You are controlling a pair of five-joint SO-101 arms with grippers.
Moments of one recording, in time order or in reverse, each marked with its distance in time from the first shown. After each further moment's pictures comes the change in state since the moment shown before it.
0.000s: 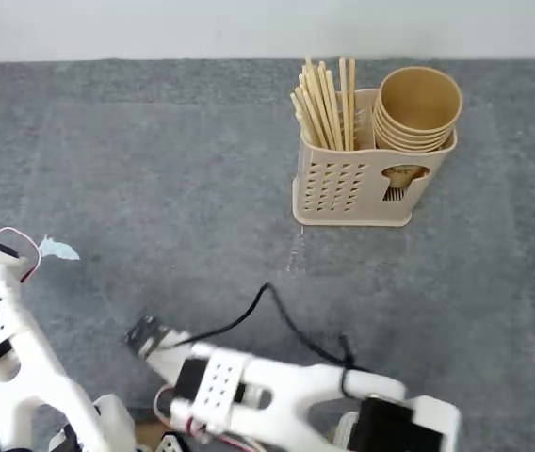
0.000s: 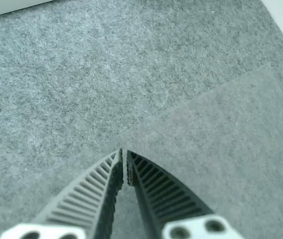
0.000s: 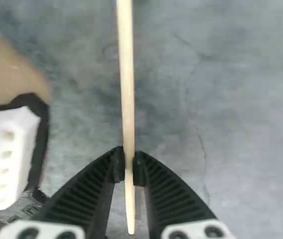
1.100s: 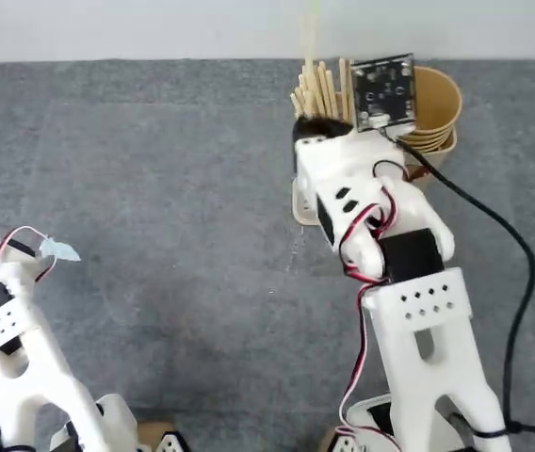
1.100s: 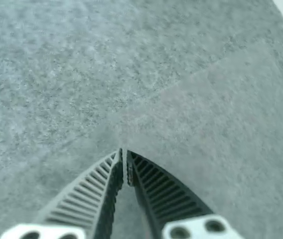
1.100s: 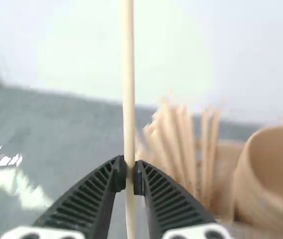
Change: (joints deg) left arm 3.5 0.0 1.8 0.0 0.2; right arm 57.4 -28.2 -15.8 -28.7 19.5
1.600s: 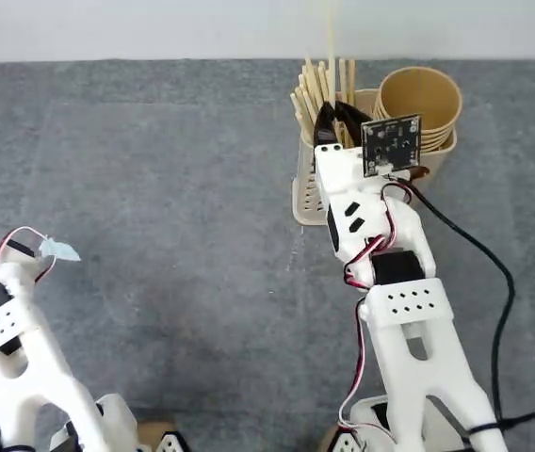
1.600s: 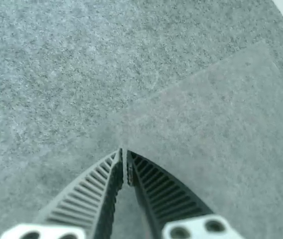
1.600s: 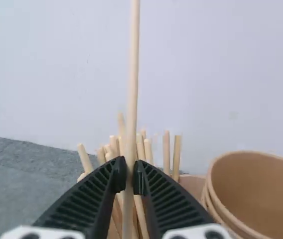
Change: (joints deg) left arm -0.3 0.0 0.0 0.0 0.0; right arm 5.2 0.1 24.2 -38.9 5.4
